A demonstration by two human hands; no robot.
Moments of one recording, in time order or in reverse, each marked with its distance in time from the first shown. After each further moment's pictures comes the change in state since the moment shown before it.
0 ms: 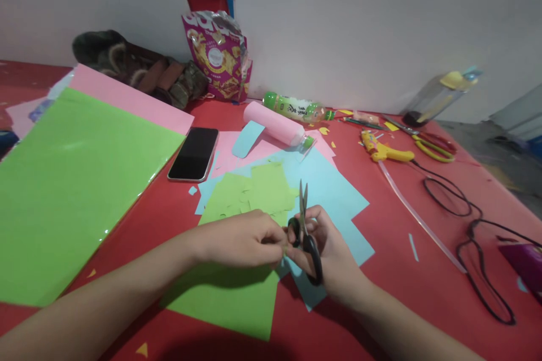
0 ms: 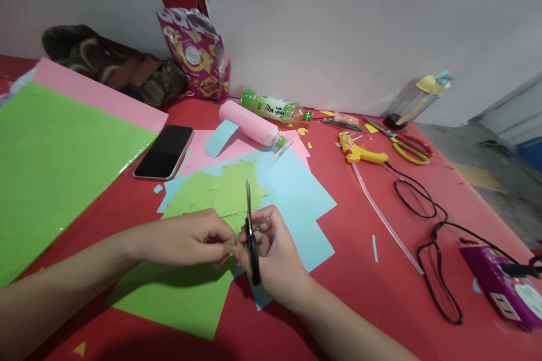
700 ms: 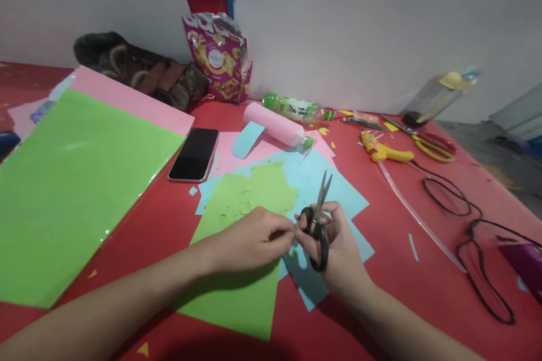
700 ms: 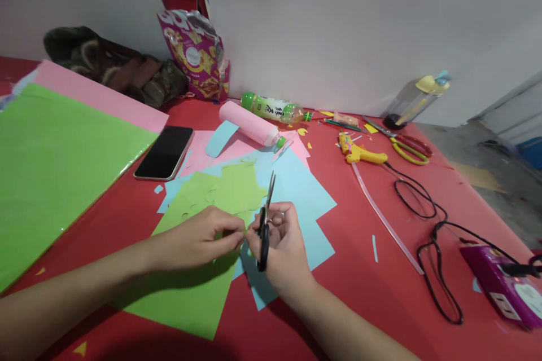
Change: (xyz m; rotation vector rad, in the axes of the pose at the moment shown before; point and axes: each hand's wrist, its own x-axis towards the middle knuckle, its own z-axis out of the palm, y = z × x) left_hand 0.007 -0.006 0.017 0.017 0.282 0.085; right_hand 0.003 0.003 -0.001 -0.030 0.213 -0.159
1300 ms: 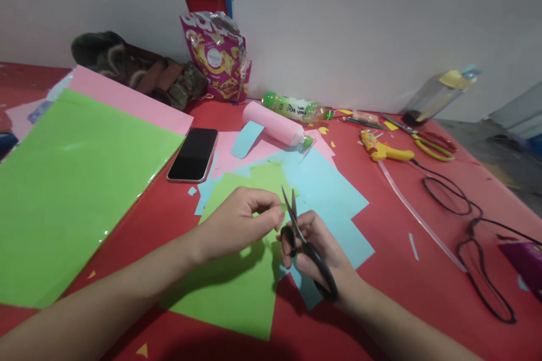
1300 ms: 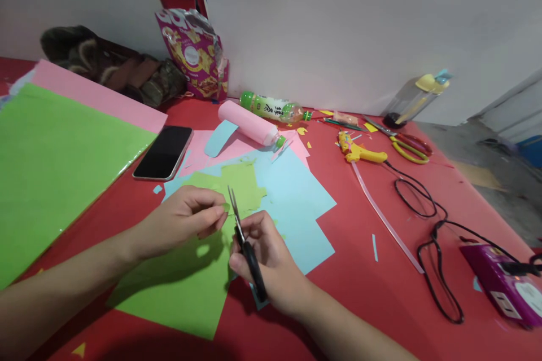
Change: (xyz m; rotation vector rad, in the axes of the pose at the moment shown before) left_hand -0.005 0.010 -0.021 -0.161 0.253 -0.098; right_hand -0.007 -0.001 -0.003 0.051 -0.445 0.103
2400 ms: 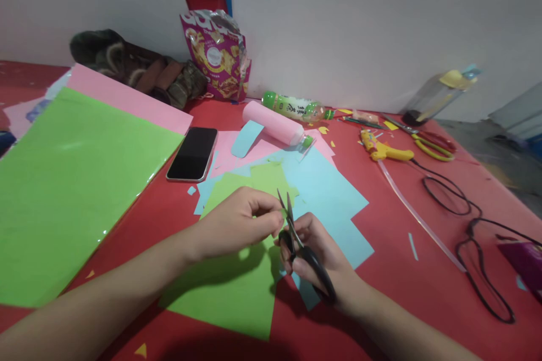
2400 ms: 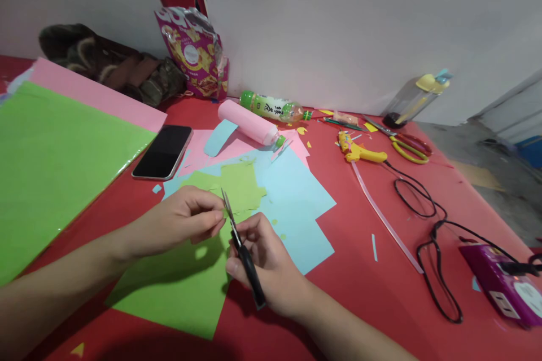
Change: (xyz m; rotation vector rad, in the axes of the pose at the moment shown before) left_hand 0.000 0.007 -0.003 -0.101 -0.131 -0.101; right_hand -0.003 -0.004 0.001 0.001 -0.041 0.028
